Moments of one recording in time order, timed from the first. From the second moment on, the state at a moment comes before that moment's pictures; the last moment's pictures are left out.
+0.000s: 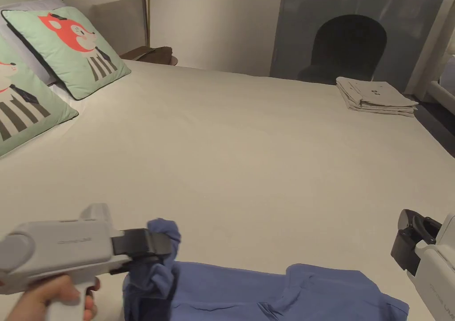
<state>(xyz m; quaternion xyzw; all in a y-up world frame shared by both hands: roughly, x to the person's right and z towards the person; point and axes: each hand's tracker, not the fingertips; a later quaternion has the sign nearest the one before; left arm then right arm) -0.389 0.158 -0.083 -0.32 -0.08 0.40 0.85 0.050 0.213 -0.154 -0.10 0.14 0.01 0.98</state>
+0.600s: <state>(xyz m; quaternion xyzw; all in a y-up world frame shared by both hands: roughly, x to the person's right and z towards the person) -0.276 0.136 -0.119 -0.31 -0.05 0.32 0.89 0.118 0.198 -0.143 -0.11 0.09 -0.03 0.99</state>
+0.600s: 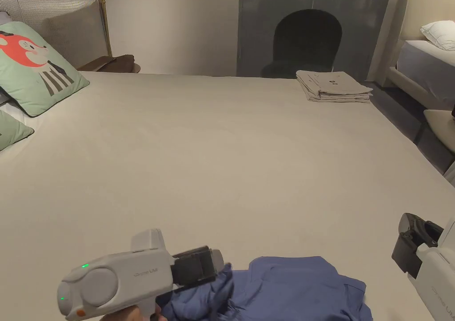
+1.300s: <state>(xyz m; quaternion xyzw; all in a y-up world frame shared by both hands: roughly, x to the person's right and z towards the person) -0.145 0.069 -0.117 -0.32 0.00 0.03 0.95 0.140 0.188 -0.140 -0.12 0.09 -0.05 0.99</state>
